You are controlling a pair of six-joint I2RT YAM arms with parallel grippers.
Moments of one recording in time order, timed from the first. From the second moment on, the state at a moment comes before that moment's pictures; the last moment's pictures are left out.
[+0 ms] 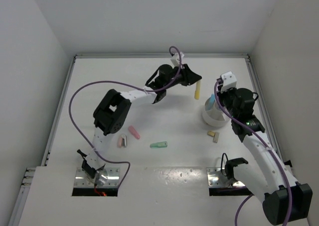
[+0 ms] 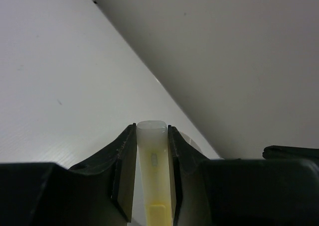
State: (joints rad) left arm -0.69 2.14 1.55 0.62 0.31 -0.72; right arm 0.17 0.87 0.63 0.00 0.00 -0.30
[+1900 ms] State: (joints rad) left arm -0.80 2.49 1.80 0.77 0.44 -0.52; right arm 0.17 0.89 0.62 0.00 -0.04 -0.34
